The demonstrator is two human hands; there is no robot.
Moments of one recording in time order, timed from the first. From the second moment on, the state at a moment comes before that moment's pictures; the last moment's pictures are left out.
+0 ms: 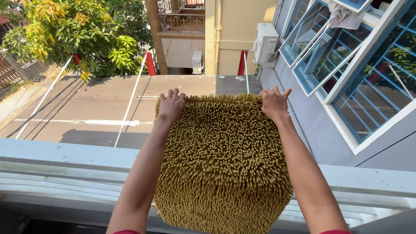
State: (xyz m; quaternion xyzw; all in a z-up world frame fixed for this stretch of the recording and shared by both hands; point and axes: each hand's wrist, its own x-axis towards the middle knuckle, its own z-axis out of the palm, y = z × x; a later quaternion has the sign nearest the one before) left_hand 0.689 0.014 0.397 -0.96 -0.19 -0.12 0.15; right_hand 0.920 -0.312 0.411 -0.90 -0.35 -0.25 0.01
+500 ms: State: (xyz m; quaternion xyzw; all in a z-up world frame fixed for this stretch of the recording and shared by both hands) left_hand 0.554 -0.054 0.328 -0.99 -0.13 -0.05 -0.06; right_hand 0.820 -0.323 0.385 -0.94 -0.33 0.09 0.07
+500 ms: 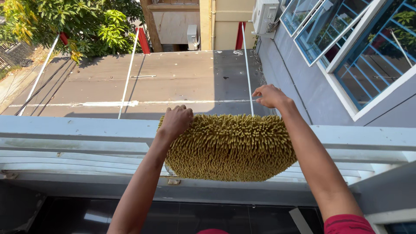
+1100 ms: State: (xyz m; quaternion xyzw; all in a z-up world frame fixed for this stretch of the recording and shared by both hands) left_hand 0.465 -0.077 0.279 -0.98 -0.08 -0.19 -0.02; right_hand 0.645 -0.451 0.313 -0.93 -0.32 -0.17 0.09
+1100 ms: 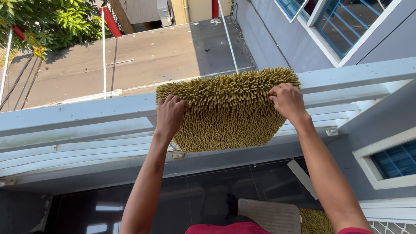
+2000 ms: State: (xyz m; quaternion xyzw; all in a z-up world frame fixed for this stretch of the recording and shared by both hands) left_hand 0.546 -0.047 0.332 -0.96 -0.11 -0.25 -0.09; right_hand 0.724 -0.425 0.361 -0.88 -0.37 -0.29 0.04
